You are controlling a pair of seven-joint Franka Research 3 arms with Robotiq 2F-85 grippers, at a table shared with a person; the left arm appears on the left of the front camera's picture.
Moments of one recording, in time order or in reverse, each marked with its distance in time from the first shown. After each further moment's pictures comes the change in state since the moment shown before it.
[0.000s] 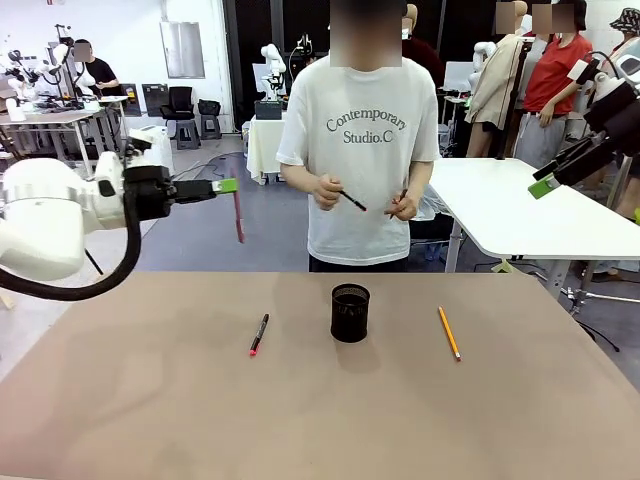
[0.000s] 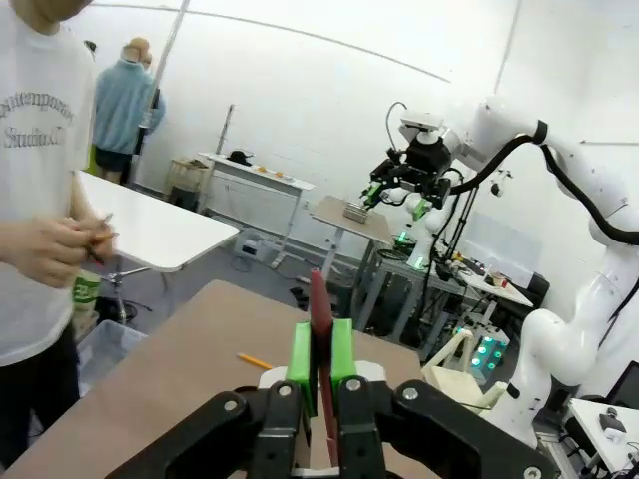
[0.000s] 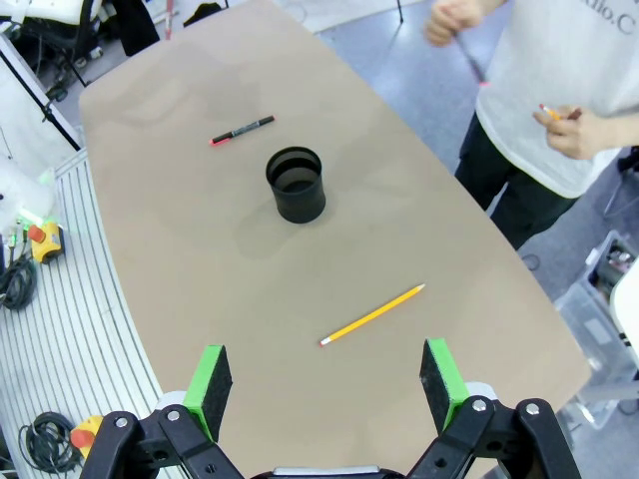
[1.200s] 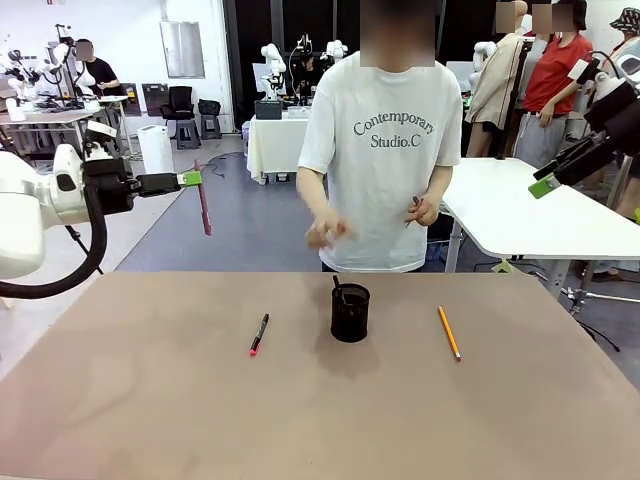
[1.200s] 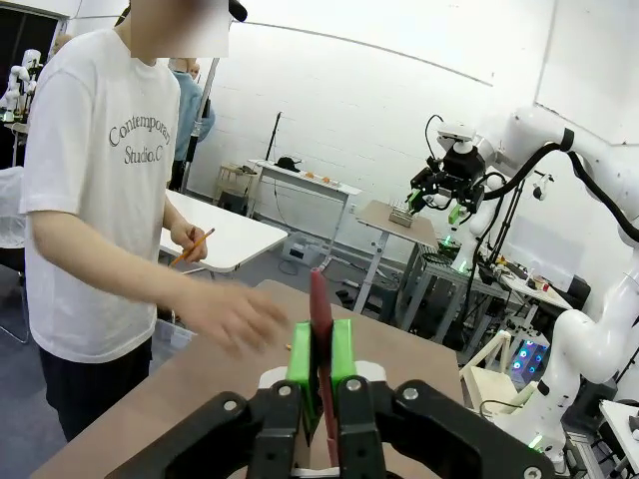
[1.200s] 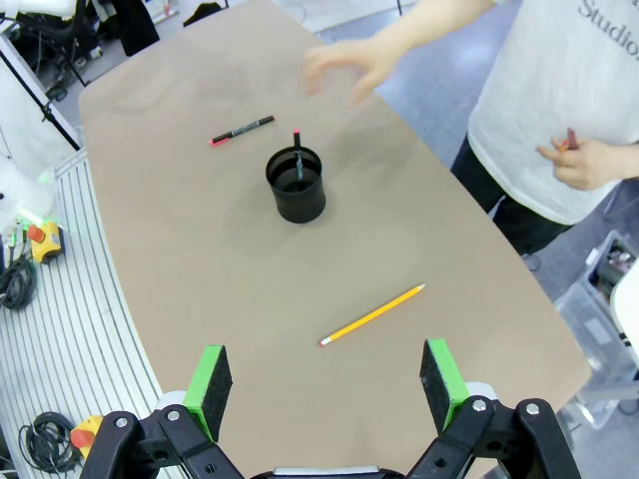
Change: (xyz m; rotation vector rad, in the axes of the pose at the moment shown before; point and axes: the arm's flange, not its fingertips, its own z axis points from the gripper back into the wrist) left arm 0.017 -0.007 0.054 0.108 -0.015 -0.043; right arm 0.000 0.000 0.000 0.000 0.000 0.000
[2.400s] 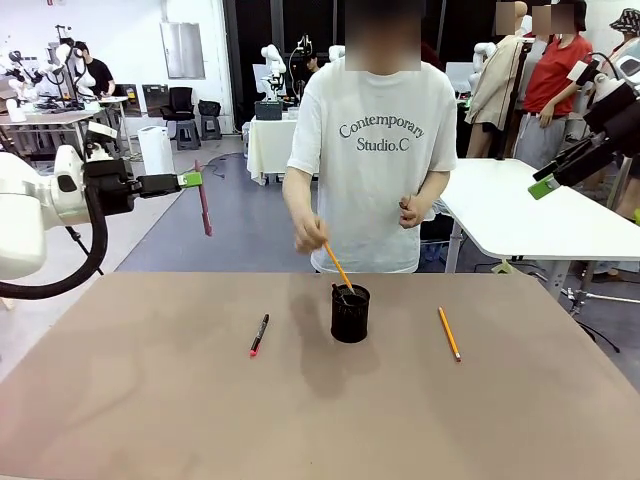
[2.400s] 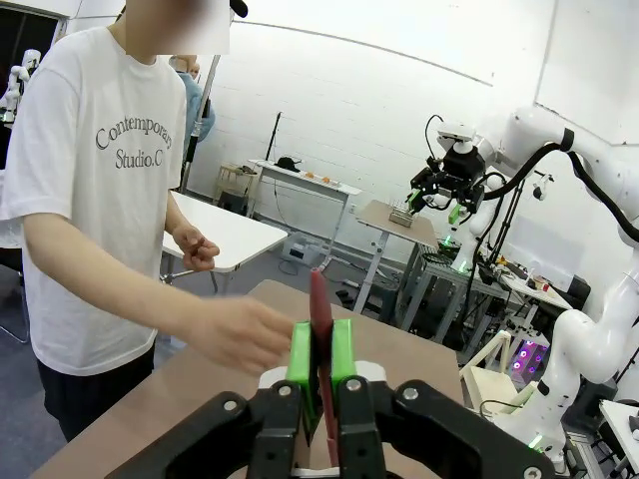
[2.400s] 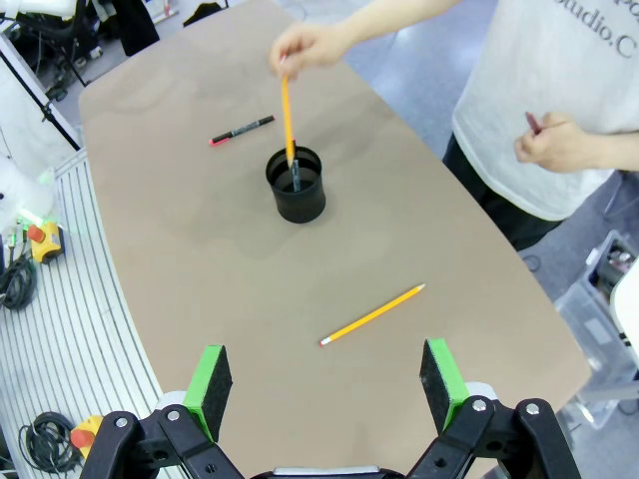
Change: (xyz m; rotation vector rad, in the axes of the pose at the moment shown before) left arm 0.000 0.000 0.000 0.000 0.000 0.000; right arm 0.000 0.000 0.000 0.000 0.000 0.000
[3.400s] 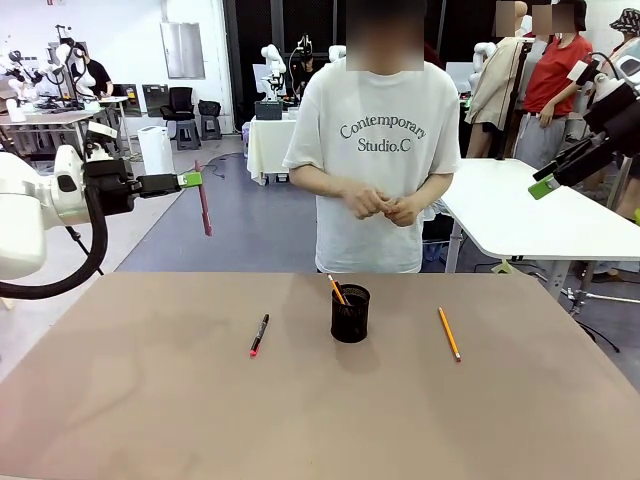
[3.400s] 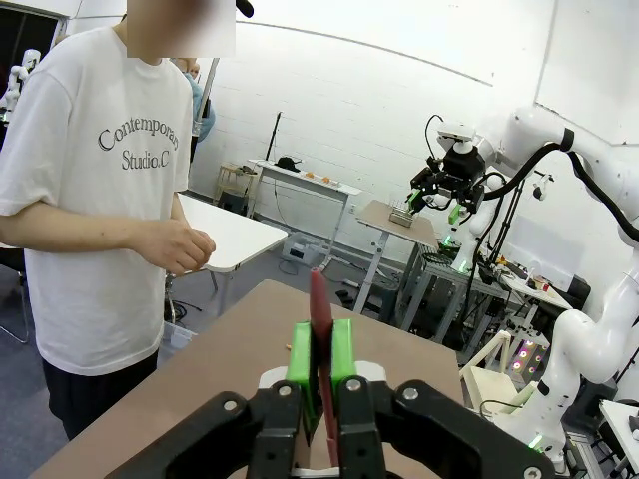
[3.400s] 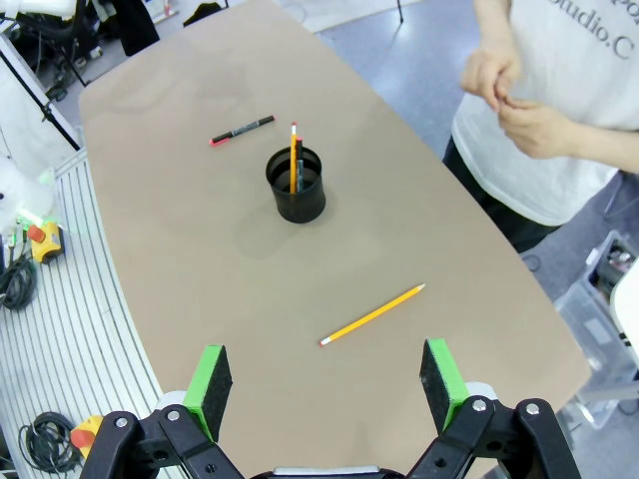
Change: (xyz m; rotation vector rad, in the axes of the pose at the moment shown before) left arm 0.000 0.000 0.000 0.000 0.000 0.000; right arm 0.000 0.000 0.000 0.000 0.000 0.000
